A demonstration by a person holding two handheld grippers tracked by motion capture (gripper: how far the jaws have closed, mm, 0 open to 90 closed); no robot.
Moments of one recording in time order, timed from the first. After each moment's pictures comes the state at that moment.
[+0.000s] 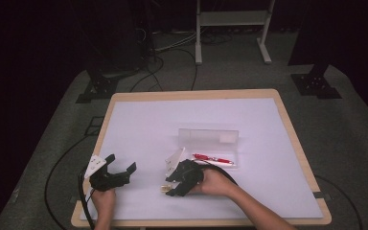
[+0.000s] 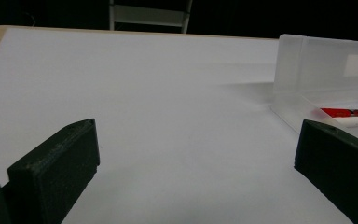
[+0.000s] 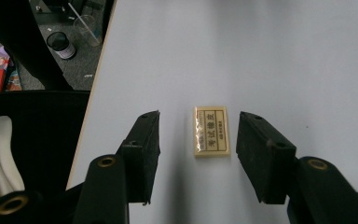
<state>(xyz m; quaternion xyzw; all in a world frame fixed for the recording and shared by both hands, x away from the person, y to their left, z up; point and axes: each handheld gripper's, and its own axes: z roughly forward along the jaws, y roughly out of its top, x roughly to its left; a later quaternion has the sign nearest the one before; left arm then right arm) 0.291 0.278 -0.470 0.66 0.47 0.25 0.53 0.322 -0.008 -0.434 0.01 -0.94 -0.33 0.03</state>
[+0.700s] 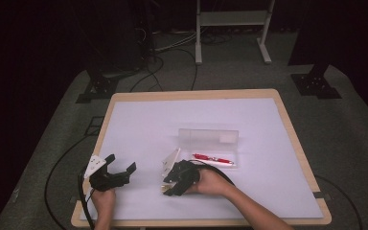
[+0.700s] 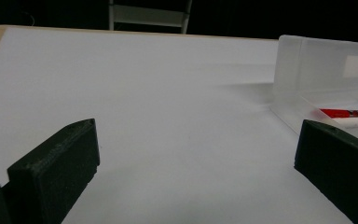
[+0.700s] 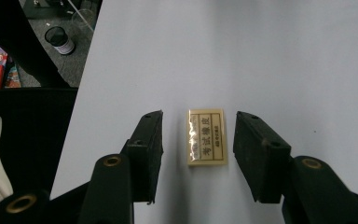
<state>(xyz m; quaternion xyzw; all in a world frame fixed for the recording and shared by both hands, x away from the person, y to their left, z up) 0.292 0.279 -0.470 0.66 0.46 0.25 0.53 0.327 0.002 -0.445 0.01 -0.95 -0.32 0.03</state>
